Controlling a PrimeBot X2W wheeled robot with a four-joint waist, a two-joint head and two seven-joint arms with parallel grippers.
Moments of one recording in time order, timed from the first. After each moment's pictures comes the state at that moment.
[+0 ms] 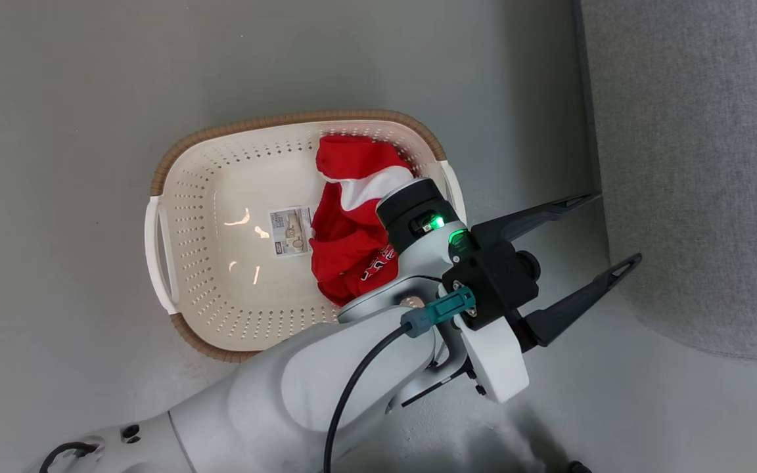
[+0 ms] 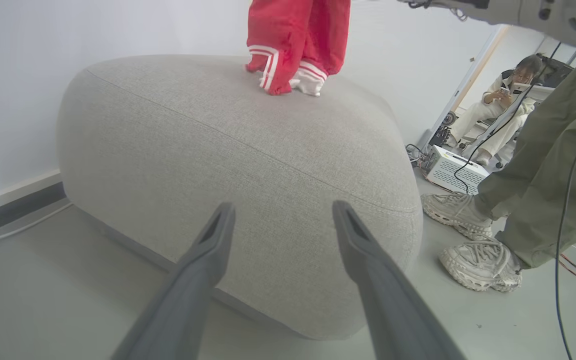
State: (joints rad) left arm -0.91 0.06 -1.18 0.29 -0.58 -0.02 -0.26; right arm -1.05 -0.78 -0.17 0.72 0.54 0.13 -0.26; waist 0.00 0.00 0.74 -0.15
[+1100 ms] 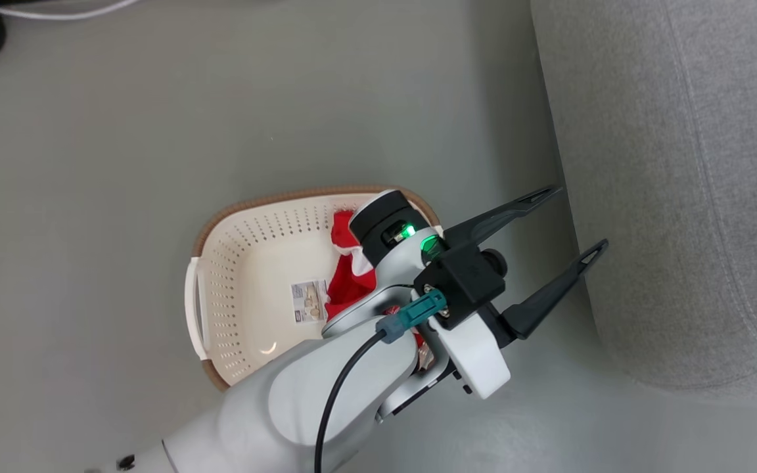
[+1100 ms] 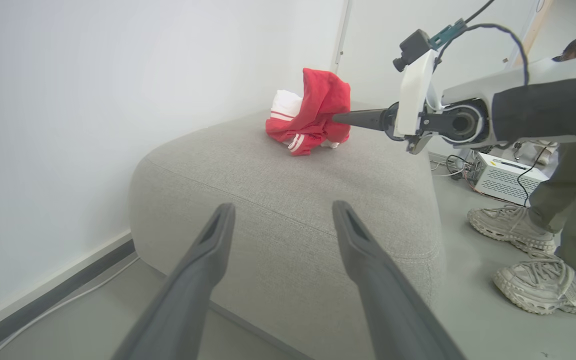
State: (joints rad) left arm -0.82 0.05 -1.08 0.30 -0.52 0.01 -0.26; right arm -0.66 -0.72 0.33 0.71 0.94 0.13 -0.26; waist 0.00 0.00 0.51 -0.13
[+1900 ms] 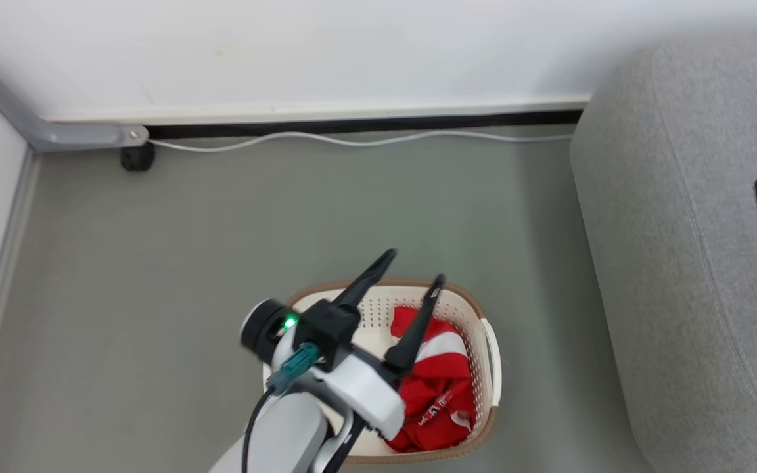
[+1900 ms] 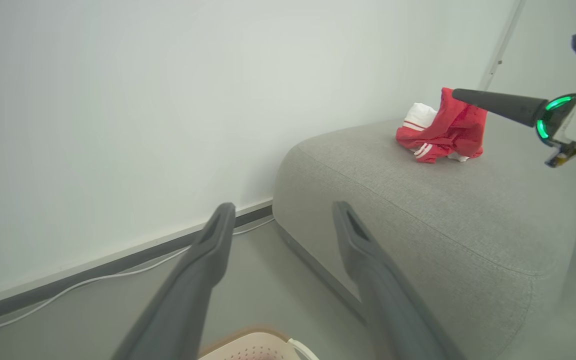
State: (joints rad) left arm -0.42 0.05 -0.70 0.34 -0.39 0.01 -0.26; right arm -0.43 -0.56 0.27 0.46 0.73 0.13 -0.26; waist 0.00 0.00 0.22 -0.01
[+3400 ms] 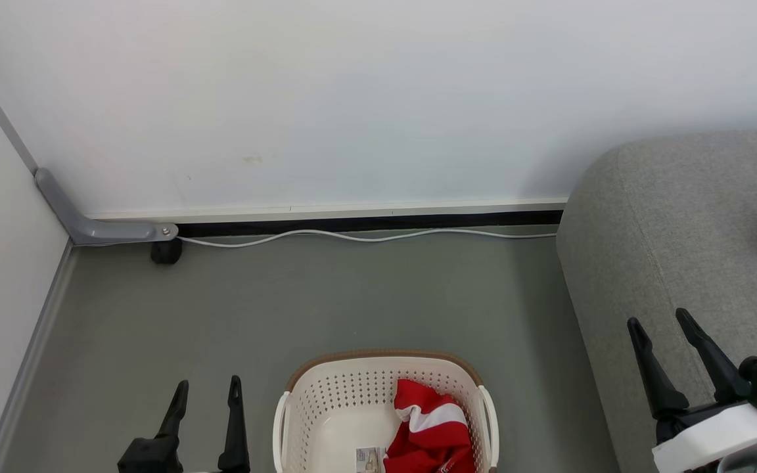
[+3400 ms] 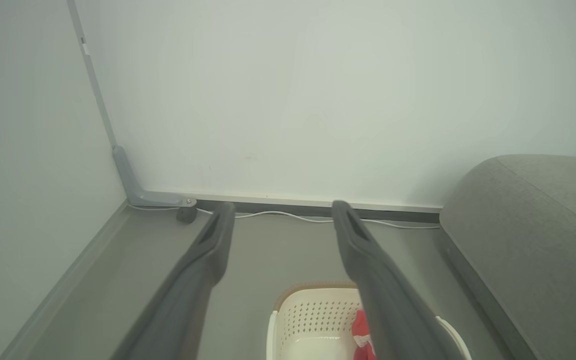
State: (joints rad) left arm 0.10 0.05 -0.15 0.21 -0.24 0.13 -0.26; right arm -0.06 -0.32 0.23 0.22 0.46 0.13 -0.26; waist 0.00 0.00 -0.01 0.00
